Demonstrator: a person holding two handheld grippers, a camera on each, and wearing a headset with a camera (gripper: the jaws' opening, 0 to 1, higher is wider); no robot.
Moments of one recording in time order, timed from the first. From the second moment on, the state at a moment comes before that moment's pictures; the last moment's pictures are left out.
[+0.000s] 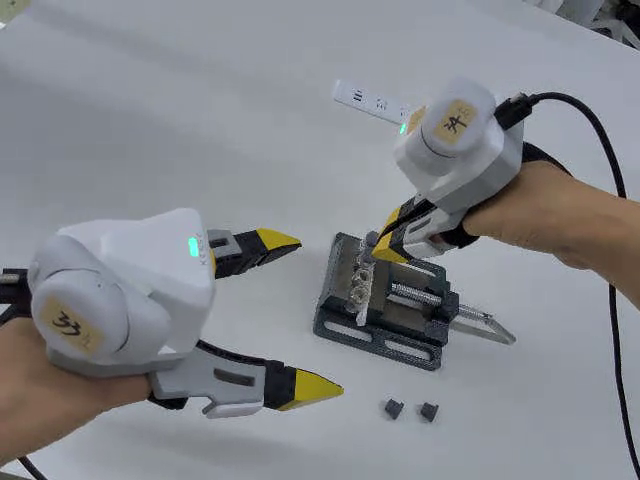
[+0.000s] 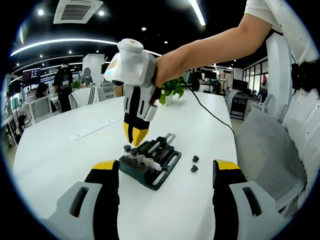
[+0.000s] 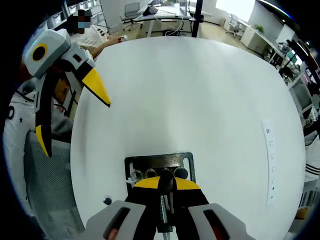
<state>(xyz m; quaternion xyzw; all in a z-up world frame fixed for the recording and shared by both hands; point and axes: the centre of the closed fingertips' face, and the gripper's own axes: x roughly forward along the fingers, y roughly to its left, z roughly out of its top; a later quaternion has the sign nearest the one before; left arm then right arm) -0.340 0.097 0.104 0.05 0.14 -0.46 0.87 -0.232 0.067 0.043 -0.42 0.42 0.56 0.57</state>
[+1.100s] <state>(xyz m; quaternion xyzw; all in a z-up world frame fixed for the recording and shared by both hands) -0.353 0.087 0.094 0.10 0.16 -0.49 0.85 -0.277 0.007 0.082 -0.34 0.38 0.55 0.67</state>
